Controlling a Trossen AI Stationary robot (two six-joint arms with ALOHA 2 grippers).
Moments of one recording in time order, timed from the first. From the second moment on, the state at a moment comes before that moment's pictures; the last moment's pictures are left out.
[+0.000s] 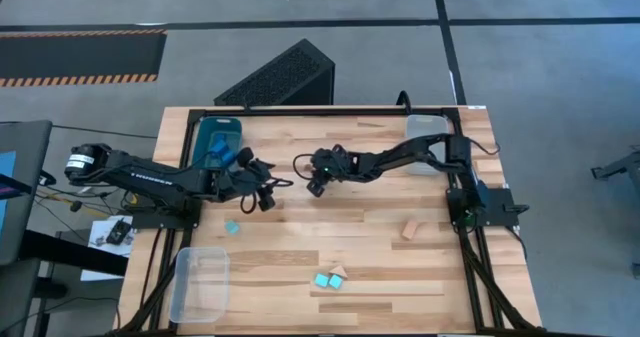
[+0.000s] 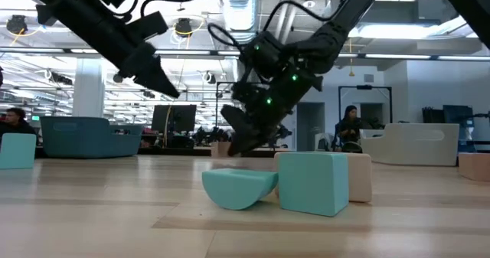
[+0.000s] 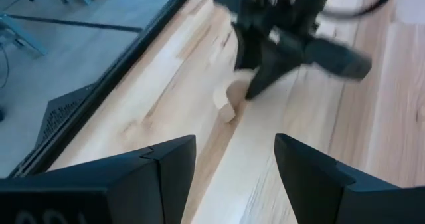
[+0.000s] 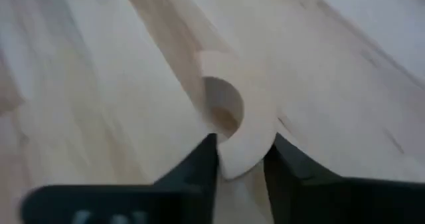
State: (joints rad) left arm -0.04 1.13 0.51 -0.06 -0.56 -0.12; right arm -0.18 2.08 1.18 0.14 0.24 0.29
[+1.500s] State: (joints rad) left arm -0.36 1.23 0.51 0.30 -0.51 0.55; right arm -0.03 1.87 1.18 0.24 -0.32 0.35
